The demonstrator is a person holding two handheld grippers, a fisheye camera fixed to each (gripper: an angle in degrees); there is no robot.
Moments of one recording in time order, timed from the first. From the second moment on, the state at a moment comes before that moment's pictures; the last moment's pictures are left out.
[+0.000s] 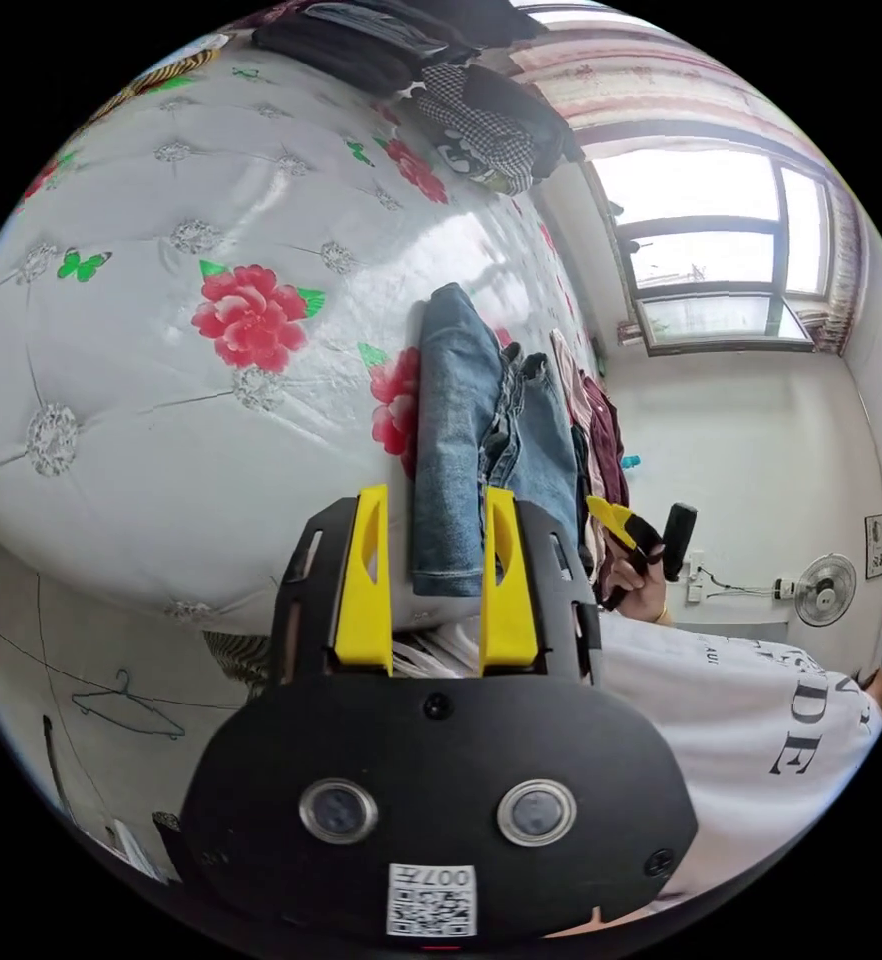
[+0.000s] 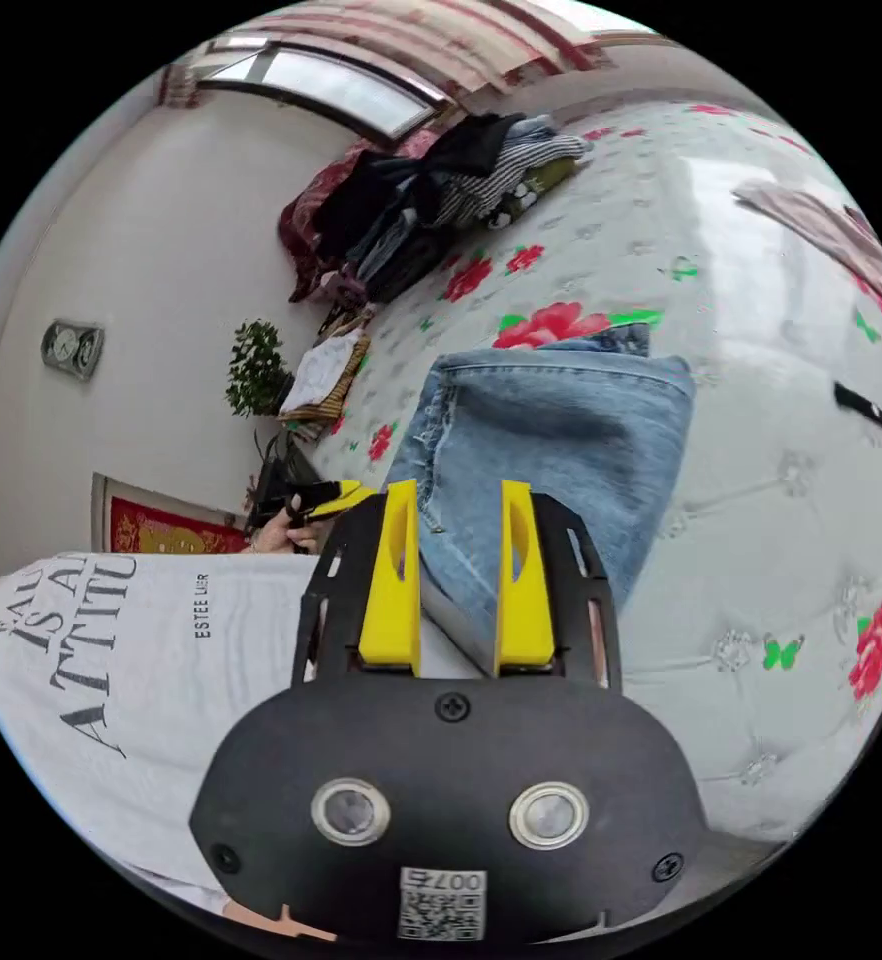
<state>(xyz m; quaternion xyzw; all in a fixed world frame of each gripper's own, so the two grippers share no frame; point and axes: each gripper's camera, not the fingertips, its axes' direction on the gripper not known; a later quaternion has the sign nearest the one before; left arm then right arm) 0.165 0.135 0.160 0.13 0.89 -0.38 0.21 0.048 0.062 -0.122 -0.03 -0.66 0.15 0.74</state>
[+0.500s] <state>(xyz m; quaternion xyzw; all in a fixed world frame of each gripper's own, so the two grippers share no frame) 0.140 0.064 0.147 0.22 0.93 -0.23 0.19 0.003 0.087 -0.083 -0.15 -0.68 0.20 0.69</state>
